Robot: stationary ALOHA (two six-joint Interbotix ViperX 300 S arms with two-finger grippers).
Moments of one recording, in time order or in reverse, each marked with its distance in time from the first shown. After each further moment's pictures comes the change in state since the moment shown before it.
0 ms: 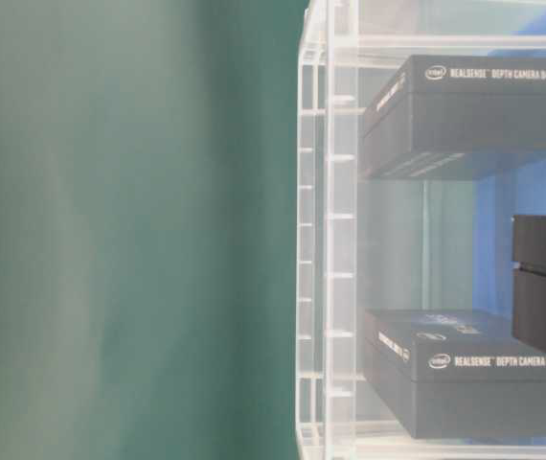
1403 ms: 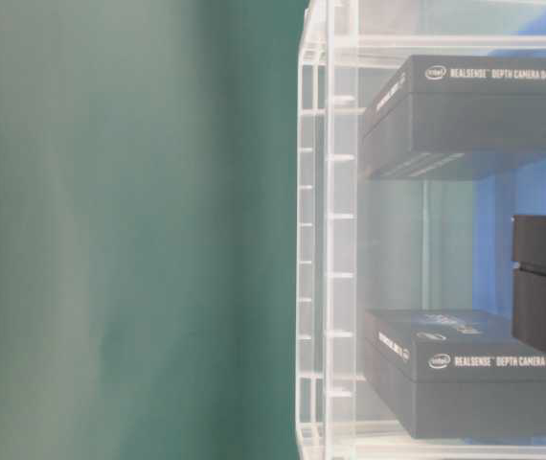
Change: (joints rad) left arm 0.655 -0.071 0.020 -0.014 0.018 0.686; right arm 0.000 0.000 0.029 0.000 0.000 0.000
